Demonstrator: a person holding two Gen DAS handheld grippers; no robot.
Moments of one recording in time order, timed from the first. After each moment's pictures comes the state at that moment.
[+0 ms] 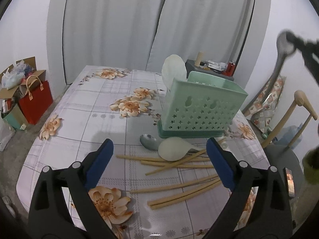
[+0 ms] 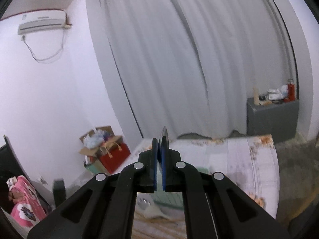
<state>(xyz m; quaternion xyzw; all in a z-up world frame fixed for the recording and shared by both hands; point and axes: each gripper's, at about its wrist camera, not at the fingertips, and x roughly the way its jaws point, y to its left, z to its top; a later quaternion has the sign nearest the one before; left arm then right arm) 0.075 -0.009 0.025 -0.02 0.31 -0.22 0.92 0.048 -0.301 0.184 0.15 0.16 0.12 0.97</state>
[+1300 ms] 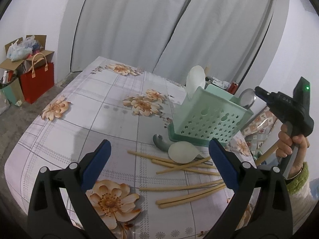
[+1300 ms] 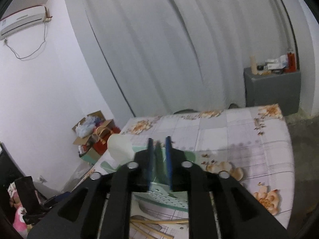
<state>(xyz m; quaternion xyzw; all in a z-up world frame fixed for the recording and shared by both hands) 0.080 0.038 0.013 -0.12 0.30 -0.21 0.92 0.127 -0.323 0.087 0.18 0.24 0.11 0.95</state>
